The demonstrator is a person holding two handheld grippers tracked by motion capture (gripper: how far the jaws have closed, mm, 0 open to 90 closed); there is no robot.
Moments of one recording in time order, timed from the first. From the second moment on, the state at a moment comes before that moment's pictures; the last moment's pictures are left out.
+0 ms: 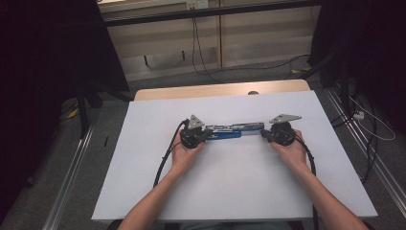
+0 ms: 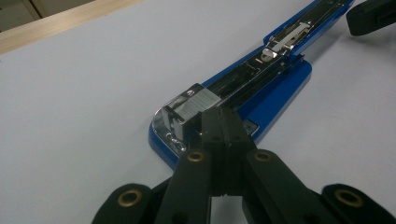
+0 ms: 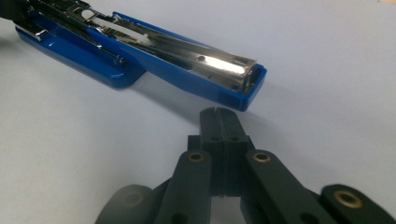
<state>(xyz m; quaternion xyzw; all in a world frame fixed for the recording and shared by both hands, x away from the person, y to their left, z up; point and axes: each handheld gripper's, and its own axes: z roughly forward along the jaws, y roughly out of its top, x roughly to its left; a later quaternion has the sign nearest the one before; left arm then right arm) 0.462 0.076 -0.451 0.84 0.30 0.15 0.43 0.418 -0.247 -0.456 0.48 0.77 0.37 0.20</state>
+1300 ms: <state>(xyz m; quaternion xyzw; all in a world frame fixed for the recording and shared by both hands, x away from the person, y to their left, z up) 0.462 0.076 -0.453 0.83 0.29 0.15 0.44 0.427 -0.238 -0.457 0.48 0.77 0.36 0.22</state>
